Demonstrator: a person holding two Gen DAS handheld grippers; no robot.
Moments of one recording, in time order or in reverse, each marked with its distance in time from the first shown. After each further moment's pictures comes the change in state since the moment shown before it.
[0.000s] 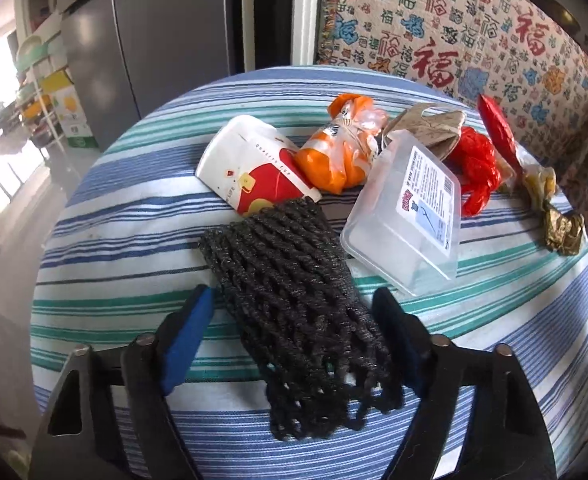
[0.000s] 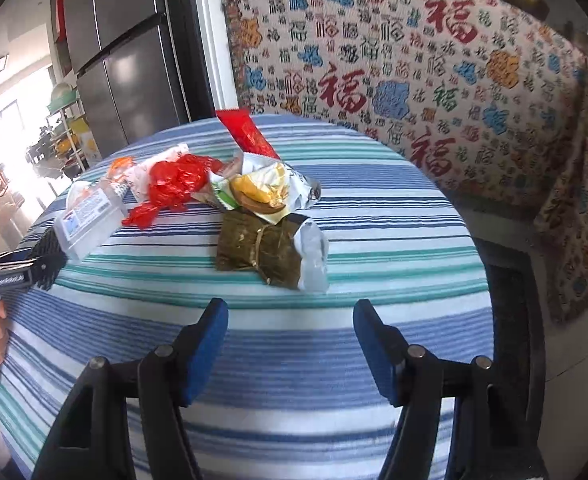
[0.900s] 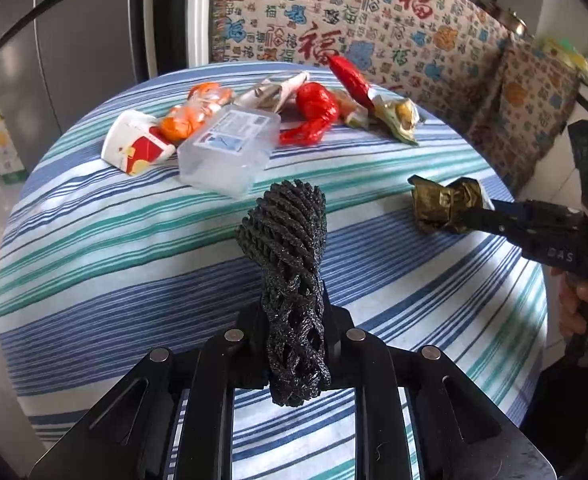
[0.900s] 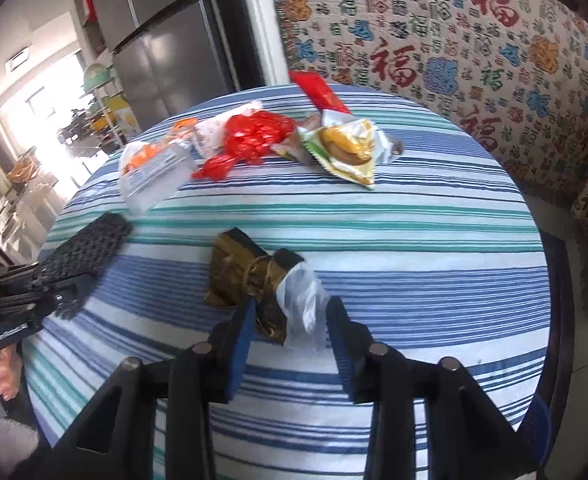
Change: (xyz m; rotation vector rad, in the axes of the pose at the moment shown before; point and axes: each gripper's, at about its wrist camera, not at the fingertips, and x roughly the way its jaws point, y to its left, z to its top) left arm -0.060 -0.056 -0.060 0.175 0.012 -0.258; right arm -0.019 0.047 -0.031 -0.042 0.085 0.151
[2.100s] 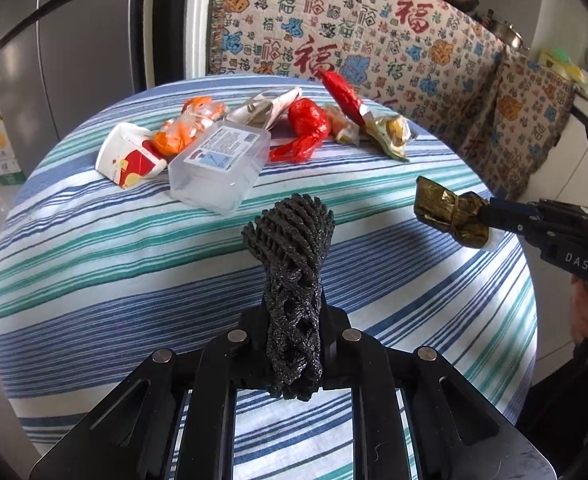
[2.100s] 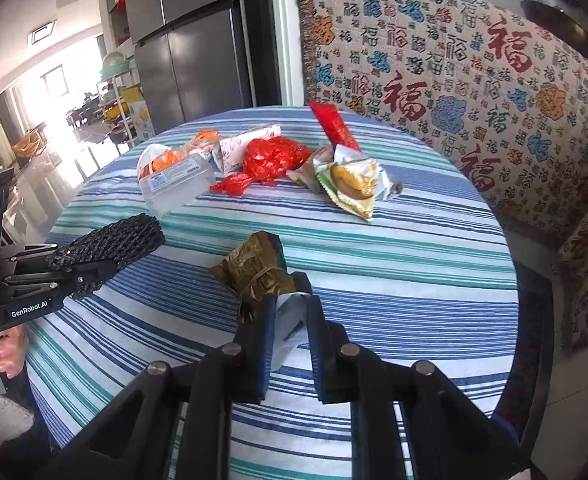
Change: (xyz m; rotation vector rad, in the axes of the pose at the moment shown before) left arm -0.006 -0.002 0.005 -0.024 -0.056 -0.034; right arm -0.039 0.005 0.010 -0.099 -0.058 -0.035
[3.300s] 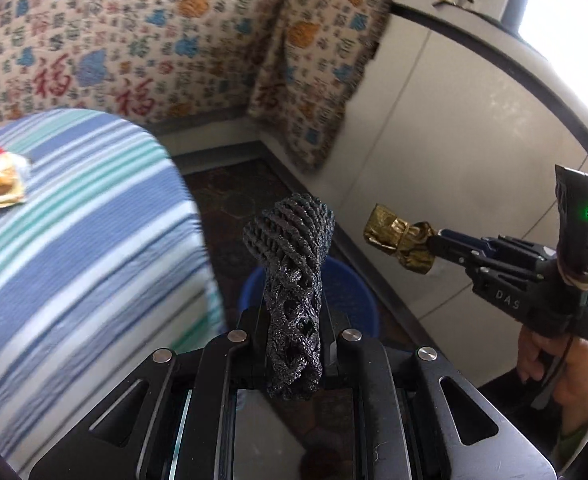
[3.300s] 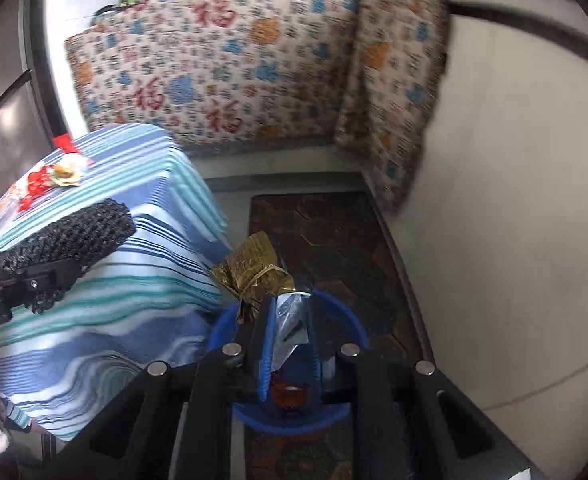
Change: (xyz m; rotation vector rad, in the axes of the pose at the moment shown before) left arm 0.045 -0.328 0.006 0.338 0.125 -0.471; right arm -0.173 -0.199 -0.182 0.461 0.014 -0.504
